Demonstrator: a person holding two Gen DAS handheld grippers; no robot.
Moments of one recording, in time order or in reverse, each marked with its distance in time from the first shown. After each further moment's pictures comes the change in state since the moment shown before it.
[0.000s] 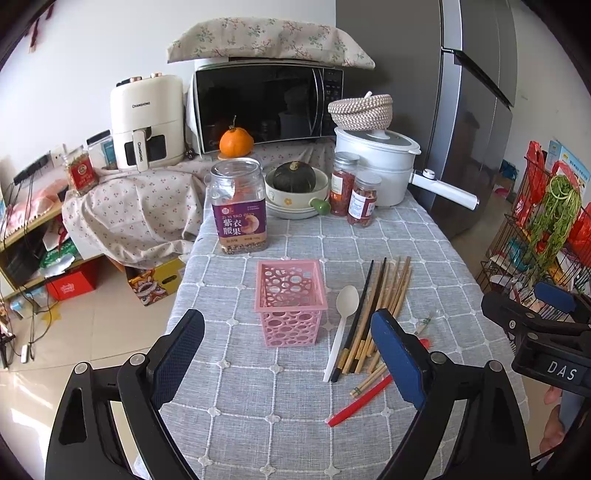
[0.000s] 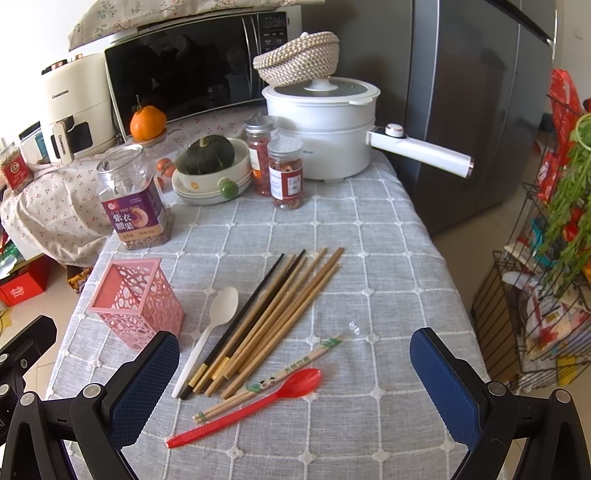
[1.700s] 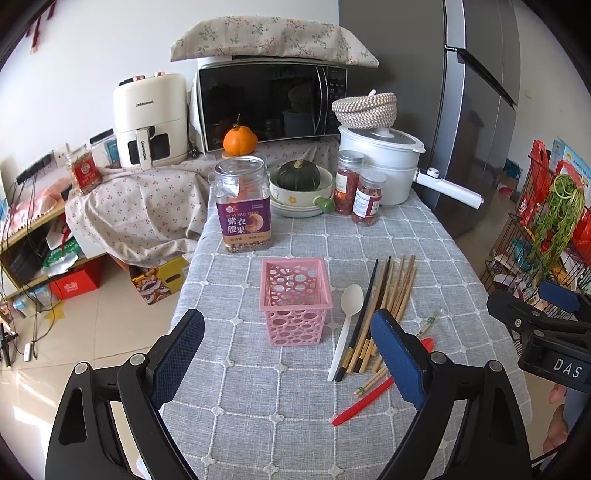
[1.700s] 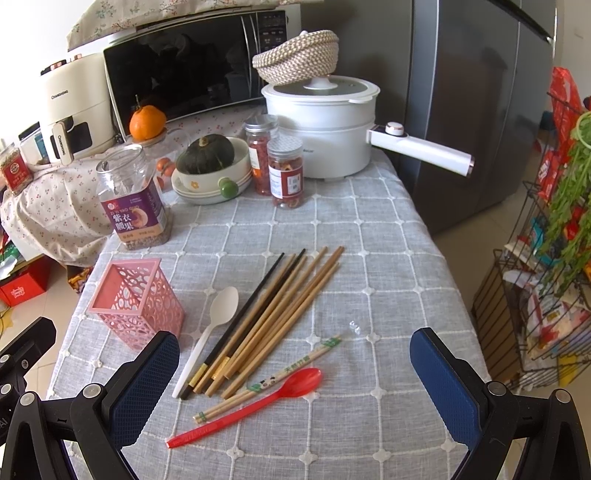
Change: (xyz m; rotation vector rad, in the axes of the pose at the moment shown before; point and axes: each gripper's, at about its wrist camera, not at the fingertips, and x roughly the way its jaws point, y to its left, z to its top) left arm 0.004 0.004 0.000 -0.003 0.004 0.019; right arm 0.000 0.000 -0.002 -0.001 -0.002 0.001
